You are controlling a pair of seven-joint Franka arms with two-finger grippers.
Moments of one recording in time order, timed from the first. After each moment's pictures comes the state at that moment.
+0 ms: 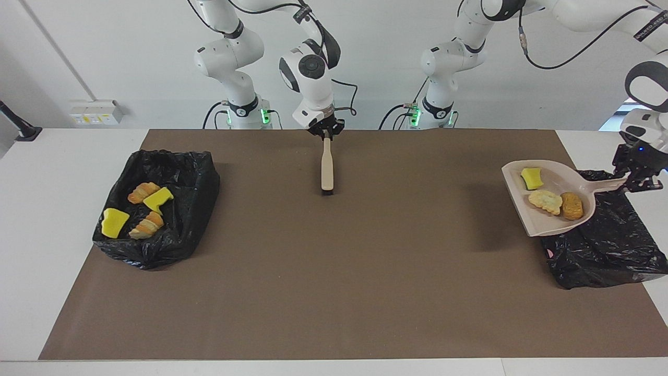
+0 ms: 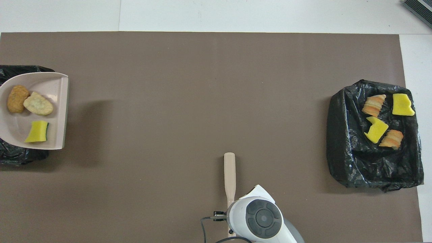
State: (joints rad) left arm 0.31 0.27 0.08 -1.49 0.10 1.83 2.02; right arm 0.60 -0.15 0.20 -2.48 0.33 2.25 0.63
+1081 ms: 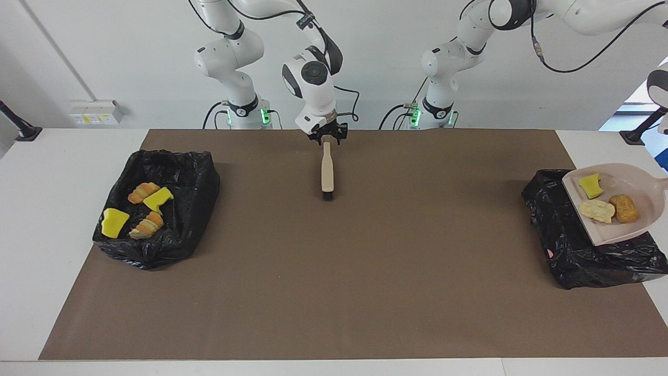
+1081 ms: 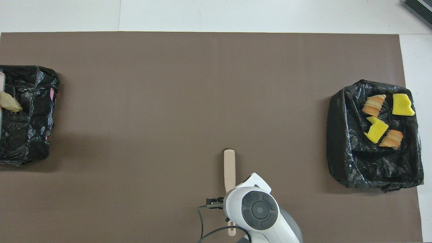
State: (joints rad) left arm 0.29 0.30 0.06 -1.47 0.85 1.97 1.61; right arm 0.55 -0.10 0.19 -2.39 0.22 2.28 0.63
